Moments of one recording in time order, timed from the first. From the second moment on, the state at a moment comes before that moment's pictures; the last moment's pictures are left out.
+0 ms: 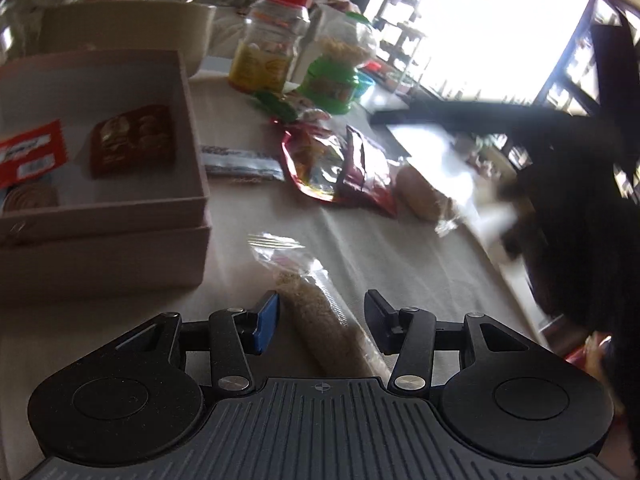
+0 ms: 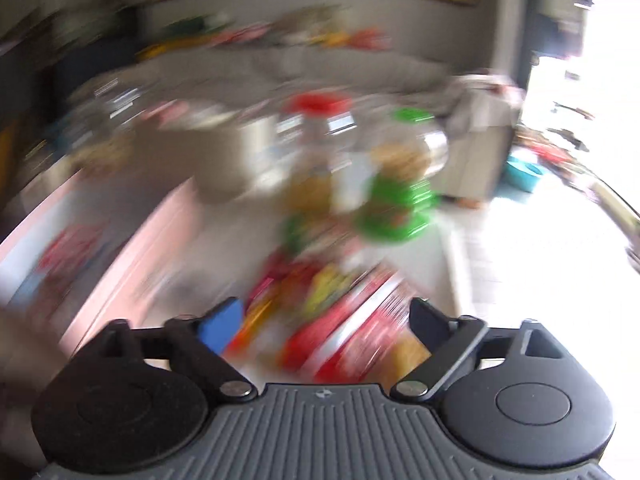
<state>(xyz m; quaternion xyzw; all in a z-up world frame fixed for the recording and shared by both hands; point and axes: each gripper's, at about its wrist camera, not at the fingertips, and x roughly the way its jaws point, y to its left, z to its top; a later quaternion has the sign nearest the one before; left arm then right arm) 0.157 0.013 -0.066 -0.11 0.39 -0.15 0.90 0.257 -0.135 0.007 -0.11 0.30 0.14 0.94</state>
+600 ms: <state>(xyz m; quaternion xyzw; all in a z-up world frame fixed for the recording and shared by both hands) 0.116 0.083 -0.070 -0.15 0.39 -0.15 0.89 0.370 -0.082 -0.049 -0.08 0.35 0.13 0.93</state>
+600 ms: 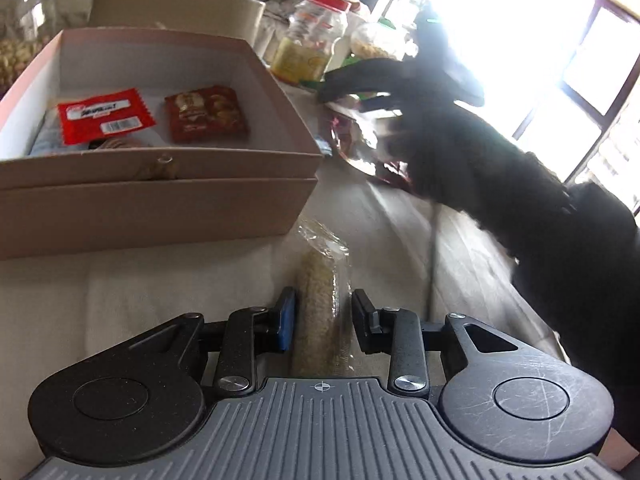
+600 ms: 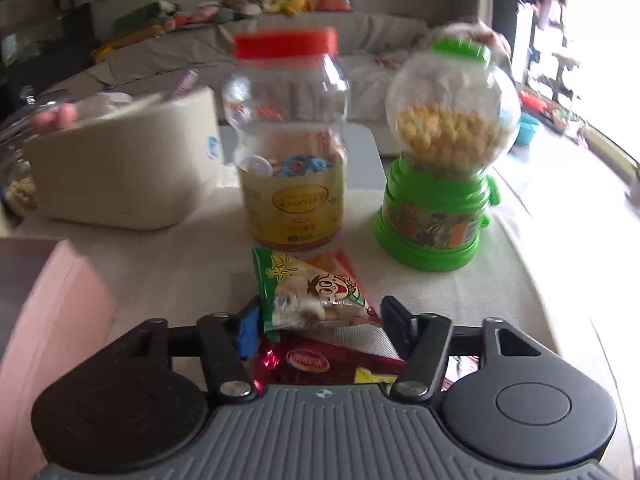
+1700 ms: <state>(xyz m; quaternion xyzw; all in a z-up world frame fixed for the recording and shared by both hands) 0.074 0.109 -0.062 -0.13 0.39 -0.06 0.91 0.149 -0.135 -0.043 -0.07 0.36 0.30 0.88</state>
